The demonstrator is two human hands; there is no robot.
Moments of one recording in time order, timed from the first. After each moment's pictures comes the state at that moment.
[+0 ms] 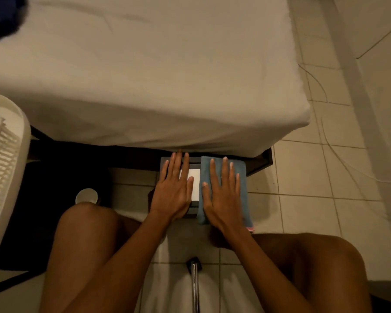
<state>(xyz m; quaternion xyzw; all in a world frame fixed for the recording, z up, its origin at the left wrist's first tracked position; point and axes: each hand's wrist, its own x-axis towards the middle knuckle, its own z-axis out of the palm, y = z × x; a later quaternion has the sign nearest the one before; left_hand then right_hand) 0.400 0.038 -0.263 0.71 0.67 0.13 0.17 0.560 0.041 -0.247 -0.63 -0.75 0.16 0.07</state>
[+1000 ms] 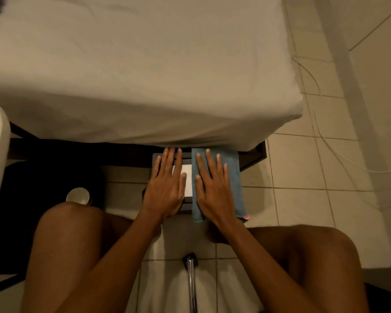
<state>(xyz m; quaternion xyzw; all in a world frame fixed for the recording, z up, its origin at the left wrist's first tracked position) 0.399 0.037 -0.264 0.72 0.66 0.14 0.16 0.558 0.049 -0.251 -0.59 -0.77 0.19 0.14</state>
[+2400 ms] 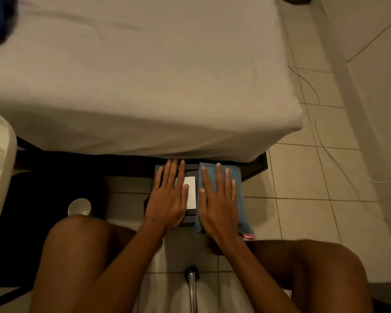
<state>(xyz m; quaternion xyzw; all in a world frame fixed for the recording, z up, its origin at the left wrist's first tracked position) 0.401 0.040 -0.263 0.72 0.67 0.10 0.15 0.557 0.039 -0.244 -0.65 -0.74 0.14 0.09</state>
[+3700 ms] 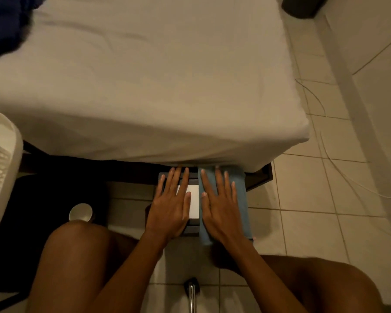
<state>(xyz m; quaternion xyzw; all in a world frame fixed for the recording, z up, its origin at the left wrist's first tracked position) 0.401 0.041 -0.265 0.71 0.68 0.12 0.14 0.560 0.061 -0.246 -0.60 -0.77 0.20 0.11</state>
